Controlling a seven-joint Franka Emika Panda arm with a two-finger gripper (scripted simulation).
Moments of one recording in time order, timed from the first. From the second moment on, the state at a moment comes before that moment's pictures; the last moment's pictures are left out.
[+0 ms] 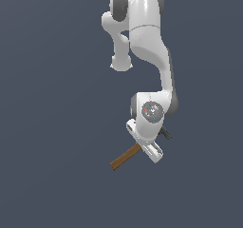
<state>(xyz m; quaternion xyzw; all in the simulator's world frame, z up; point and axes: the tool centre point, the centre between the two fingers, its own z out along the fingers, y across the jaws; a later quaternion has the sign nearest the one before) 0.080 0.095 0.018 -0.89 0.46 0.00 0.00</state>
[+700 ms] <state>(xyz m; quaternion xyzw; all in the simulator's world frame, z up) 0.059 0.077 0.050 -0.89 0.46 0.00 0.00</state>
